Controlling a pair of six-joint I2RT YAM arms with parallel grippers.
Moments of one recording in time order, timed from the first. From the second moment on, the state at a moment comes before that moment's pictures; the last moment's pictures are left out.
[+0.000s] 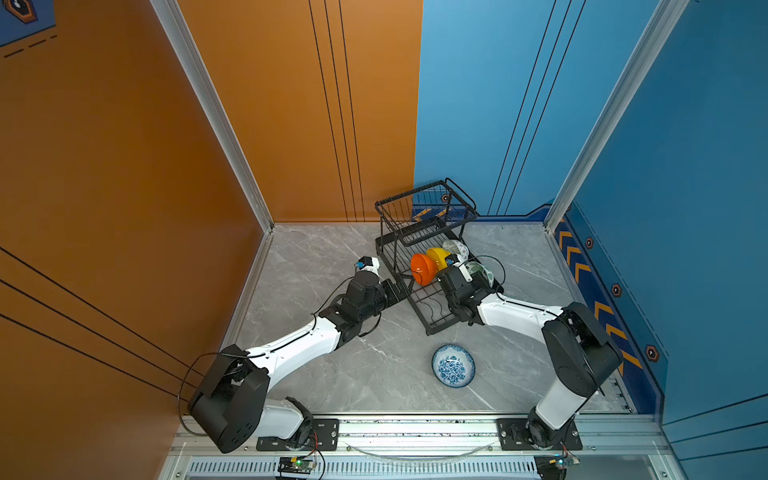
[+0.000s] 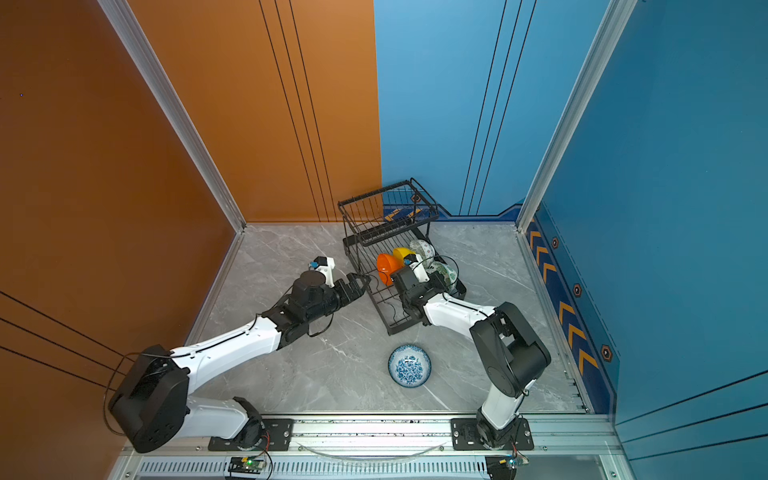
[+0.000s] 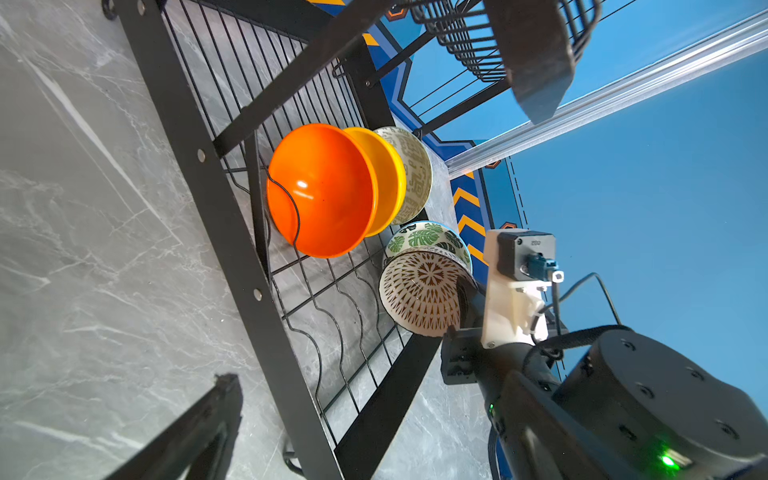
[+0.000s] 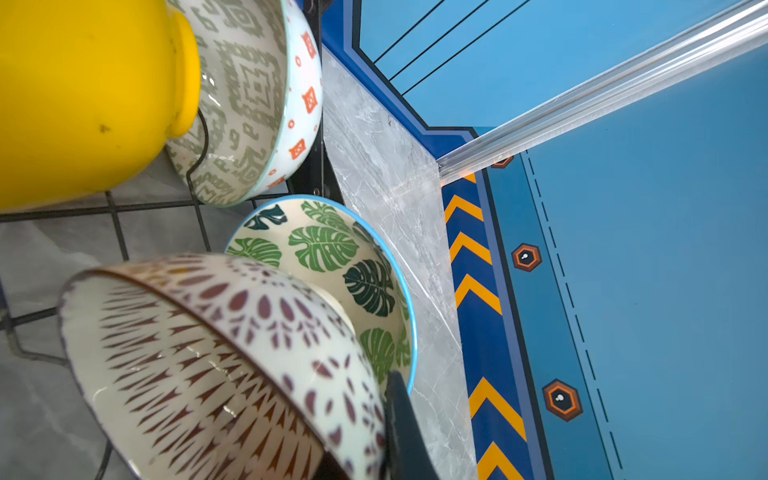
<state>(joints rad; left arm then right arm) -0.62 1.37 0.78 0.20 0.07 -1.00 0.61 1.73 1.00 -0.12 1.02 -0.21</state>
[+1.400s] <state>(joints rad) -0.59 1.37 0.78 0.21 0.11 -1.00 0.70 1.87 1.00 0.03 1.21 -0.26</state>
